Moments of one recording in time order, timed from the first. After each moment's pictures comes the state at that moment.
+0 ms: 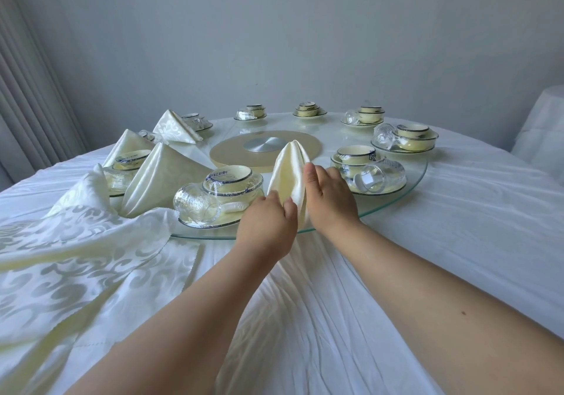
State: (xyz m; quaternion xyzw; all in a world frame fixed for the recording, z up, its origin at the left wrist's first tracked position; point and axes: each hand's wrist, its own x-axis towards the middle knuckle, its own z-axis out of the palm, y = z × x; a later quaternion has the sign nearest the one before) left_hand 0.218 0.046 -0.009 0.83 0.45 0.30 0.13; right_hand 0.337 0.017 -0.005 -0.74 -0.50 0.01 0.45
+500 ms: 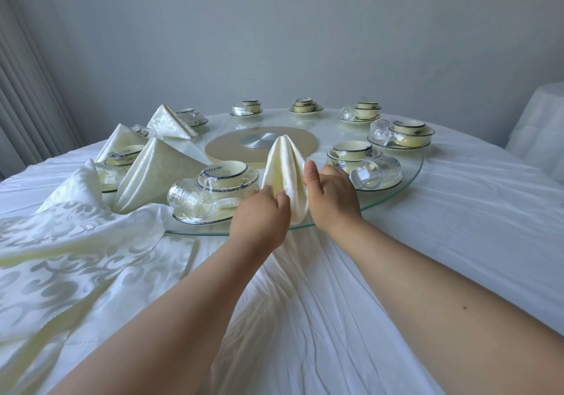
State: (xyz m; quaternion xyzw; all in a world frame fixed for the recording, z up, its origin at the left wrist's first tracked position) left_hand 0.219 0.050 -0.007 0.82 0.46 0.30 0.15; right_hand 0.343 0.011 -0.004 -0.75 -0.52 -0.06 0.39
